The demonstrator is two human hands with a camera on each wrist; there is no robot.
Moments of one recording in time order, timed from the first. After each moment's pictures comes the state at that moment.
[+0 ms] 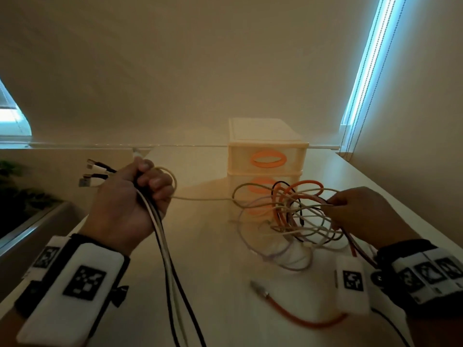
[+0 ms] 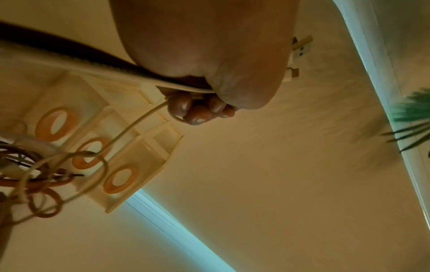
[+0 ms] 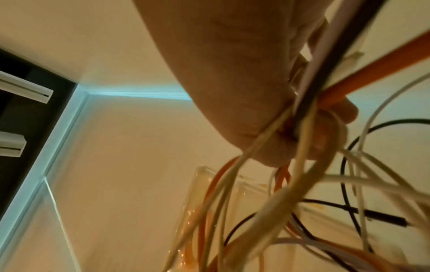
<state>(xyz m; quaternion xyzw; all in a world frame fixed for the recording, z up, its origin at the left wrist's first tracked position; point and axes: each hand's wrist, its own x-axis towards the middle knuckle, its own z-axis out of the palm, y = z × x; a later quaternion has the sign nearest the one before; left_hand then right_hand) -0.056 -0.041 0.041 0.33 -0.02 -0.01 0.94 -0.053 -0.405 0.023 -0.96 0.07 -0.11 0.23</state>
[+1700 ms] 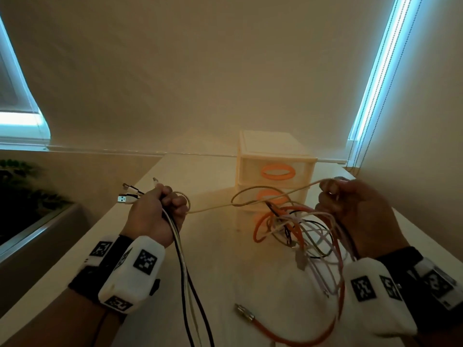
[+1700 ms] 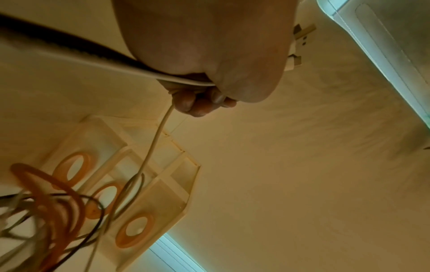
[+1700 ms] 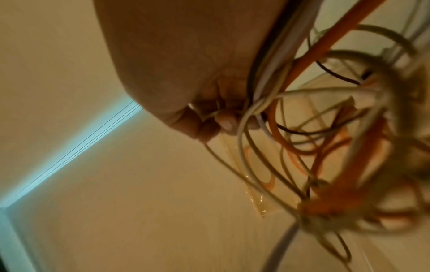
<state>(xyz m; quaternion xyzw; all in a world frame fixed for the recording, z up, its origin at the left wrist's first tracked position) -0.019 -0.033 0.003 0.31 0.09 0.02 0.95 -0.066 -0.369 0.046 -0.56 -0.08 -0.01 0.82</state>
